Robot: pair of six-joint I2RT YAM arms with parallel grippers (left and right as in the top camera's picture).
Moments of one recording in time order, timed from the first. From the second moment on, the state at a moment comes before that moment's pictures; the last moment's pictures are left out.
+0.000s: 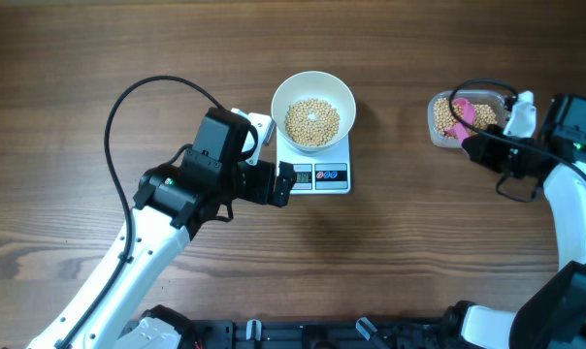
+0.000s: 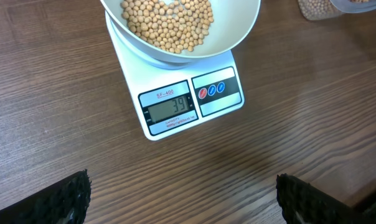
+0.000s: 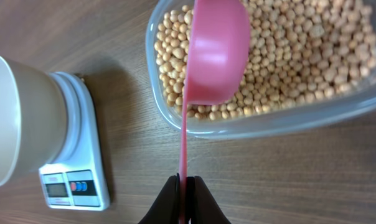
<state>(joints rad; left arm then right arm) -0.47 1.25 1.05 -0.78 0.19 -0.24 -0.38 1.49 0.99 -0.66 -0.54 0.05</state>
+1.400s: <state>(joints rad) -0.47 1.25 1.05 -0.78 0.19 -0.24 -0.75 1.55 0.94 -0.65 -1.30 0.12</state>
